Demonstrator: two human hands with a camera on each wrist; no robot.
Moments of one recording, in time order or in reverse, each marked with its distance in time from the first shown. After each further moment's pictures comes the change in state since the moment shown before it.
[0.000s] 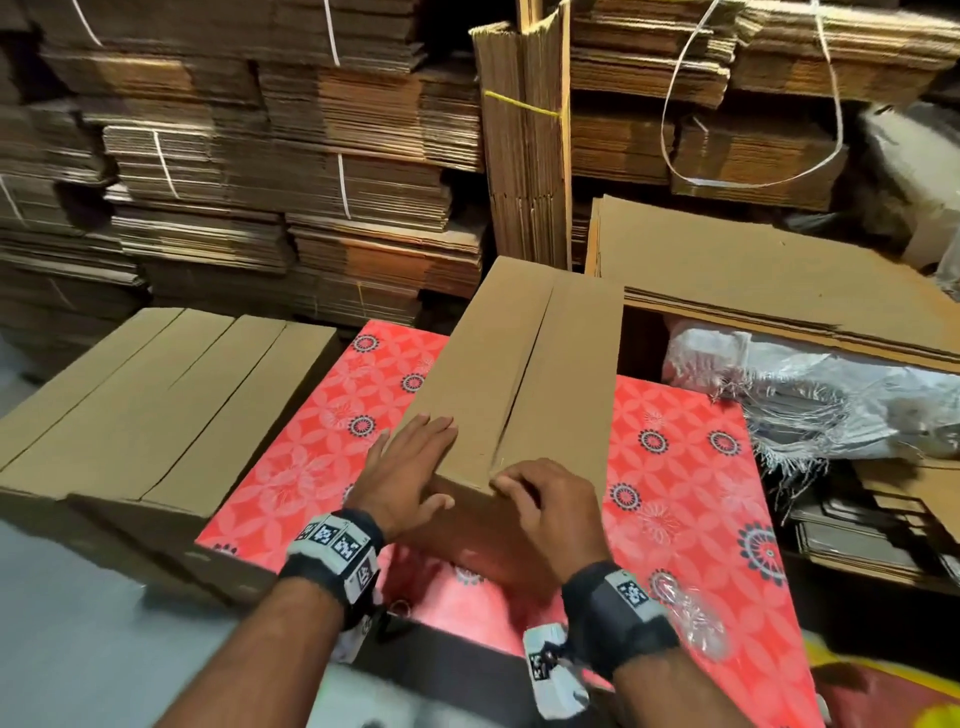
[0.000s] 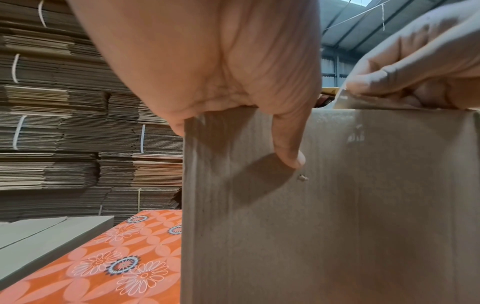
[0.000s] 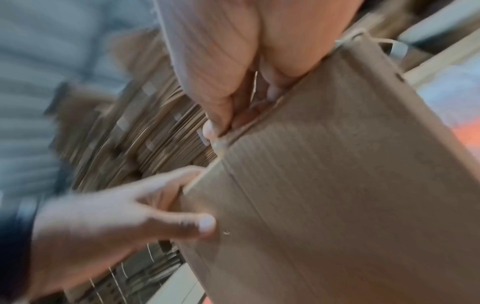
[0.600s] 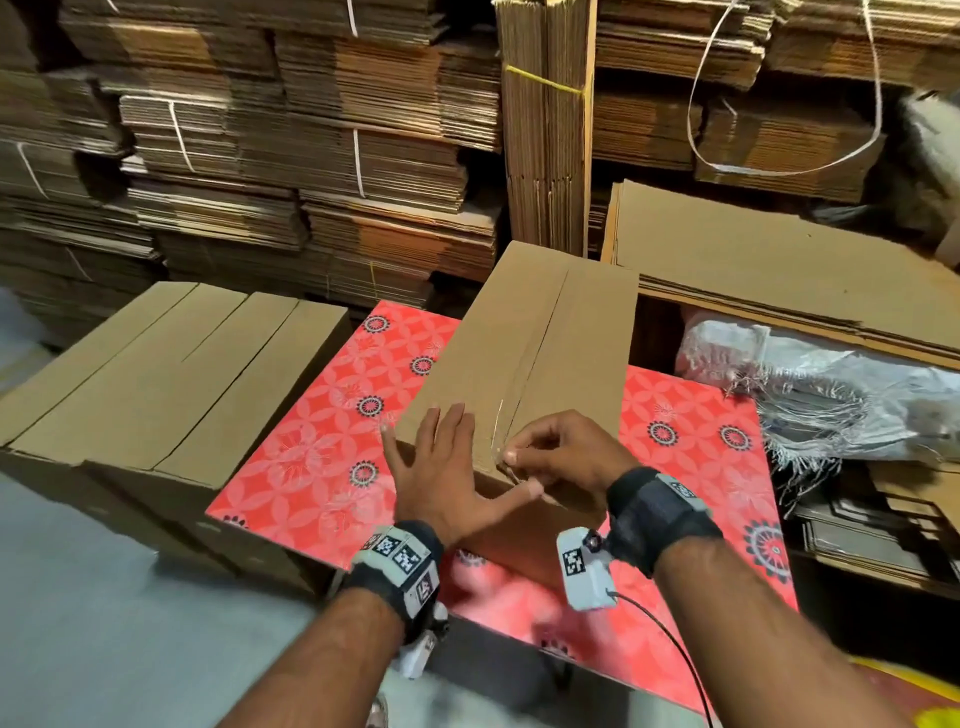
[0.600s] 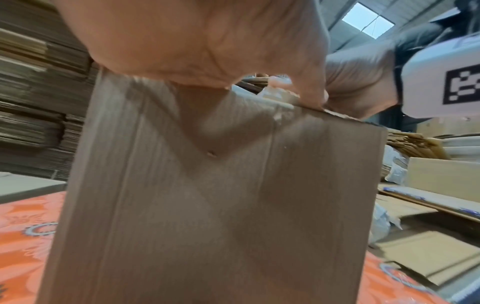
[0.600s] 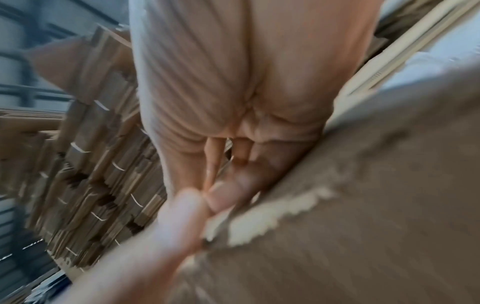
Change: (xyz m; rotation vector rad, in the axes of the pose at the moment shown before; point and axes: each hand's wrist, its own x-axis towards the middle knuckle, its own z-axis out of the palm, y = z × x) left_hand -0.003 0.073 0.014 -0.006 0.102 -0.330; right_hand 0.065 0.022 -0.032 0.442 -0.617 0.344
